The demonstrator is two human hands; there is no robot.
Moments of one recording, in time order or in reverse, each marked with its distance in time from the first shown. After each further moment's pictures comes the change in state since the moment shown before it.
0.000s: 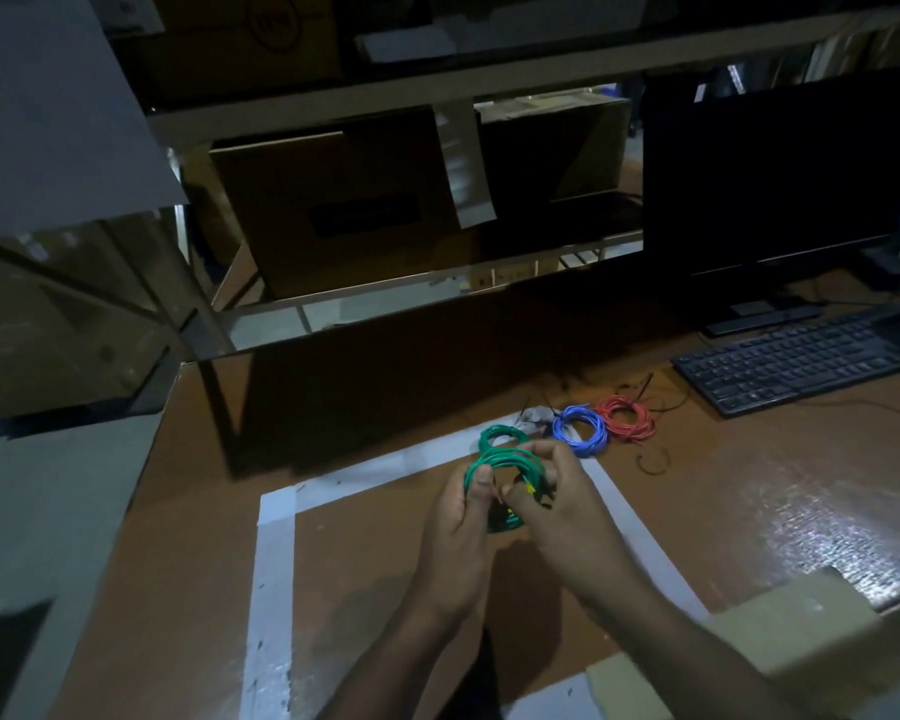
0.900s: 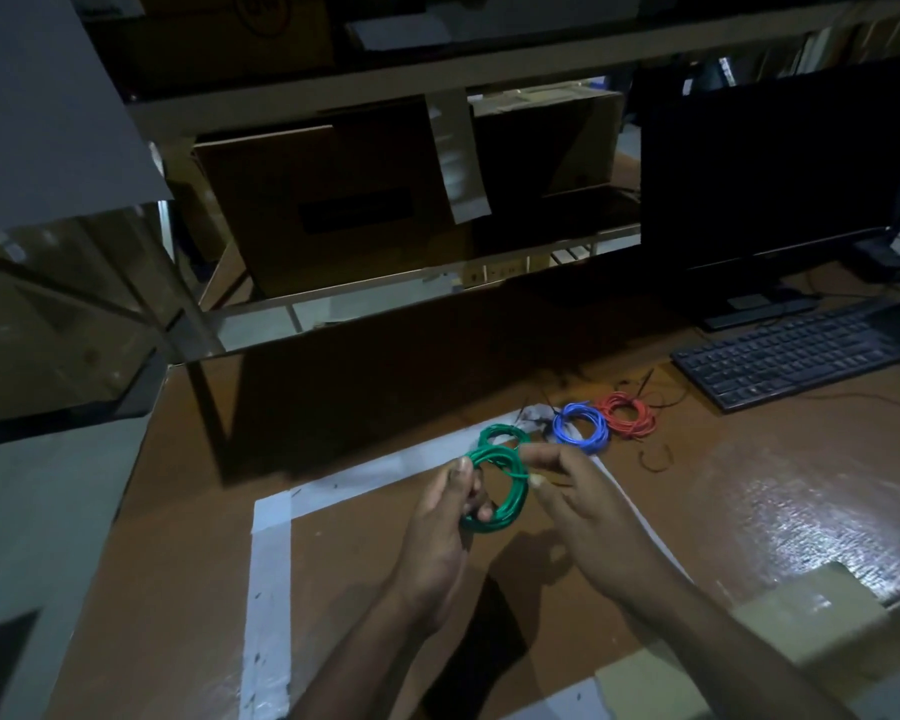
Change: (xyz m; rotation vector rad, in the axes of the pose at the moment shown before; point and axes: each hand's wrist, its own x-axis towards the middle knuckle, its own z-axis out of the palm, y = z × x) left_hand 0.015 -0.005 -0.023 -0.225 -0.084 -0.094; right_hand 0.001 0.003 -0.019 -0.055 -0.087 -0.142
